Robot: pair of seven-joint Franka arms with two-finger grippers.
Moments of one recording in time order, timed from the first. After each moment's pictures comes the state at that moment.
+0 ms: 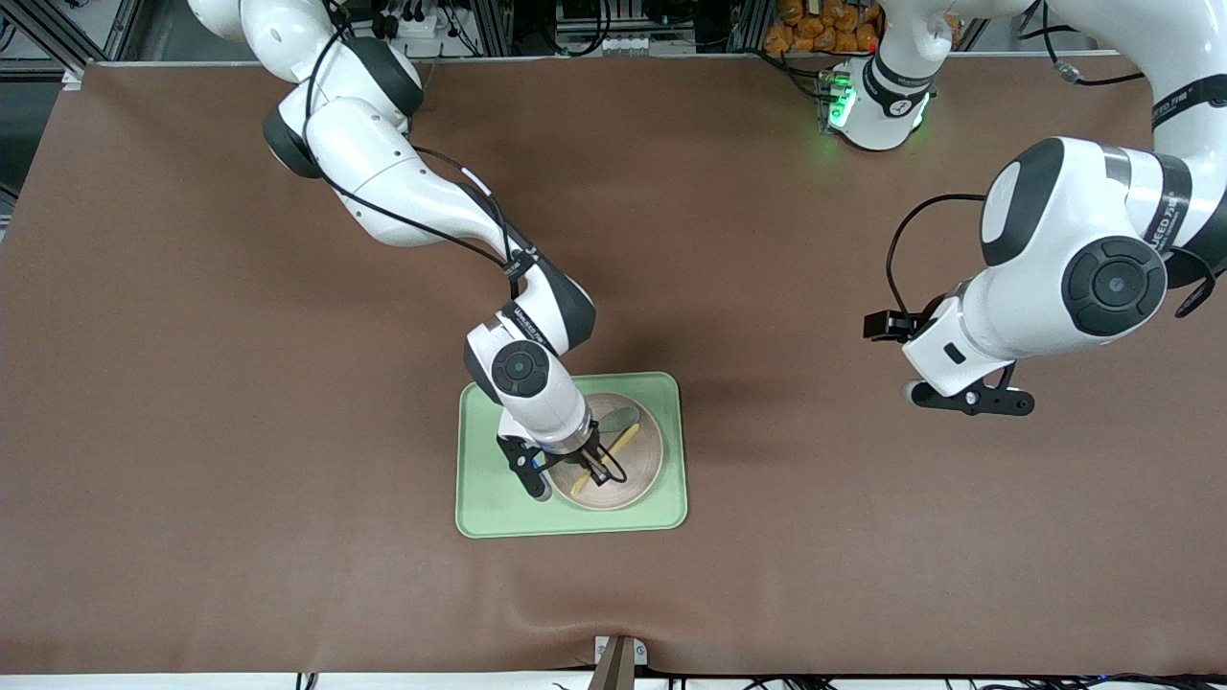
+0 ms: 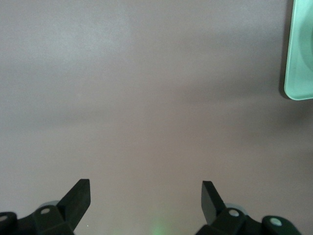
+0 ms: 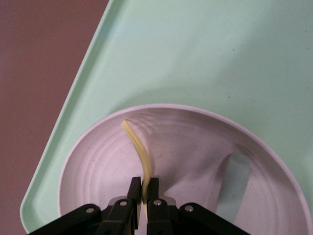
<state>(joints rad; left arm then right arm) -0.18 0.37 -0.09 -1.43 0.01 1.56 -0.16 0.47 1.20 0.23 -0.84 -0.17 2.28 1.59</state>
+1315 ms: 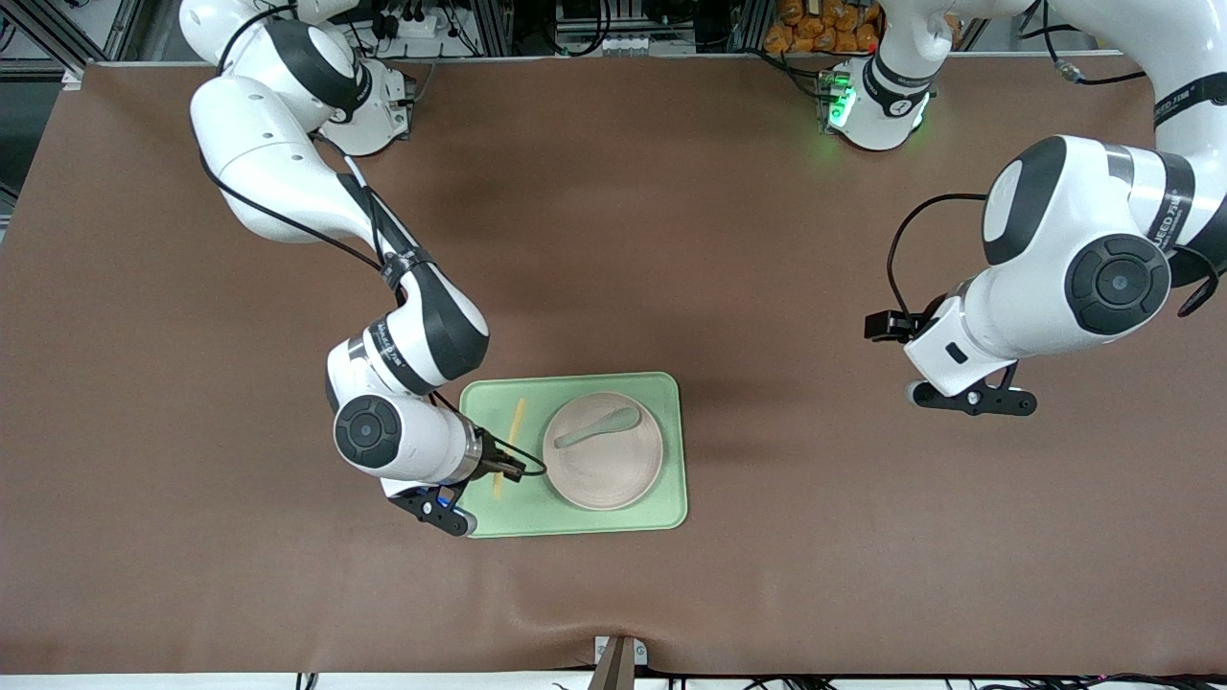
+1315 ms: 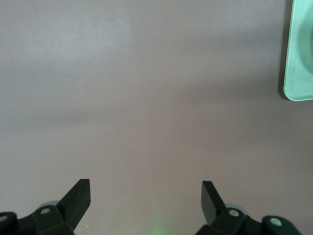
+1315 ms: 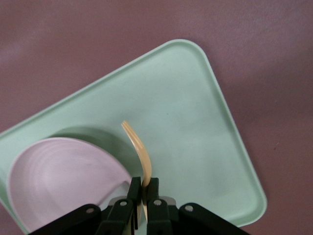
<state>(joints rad) -0.18 0.37 -0.09 -1.43 0.01 1.56 -0.16 0.20 1.07 0.42 -0.84 -0.20 1.84 0.82</state>
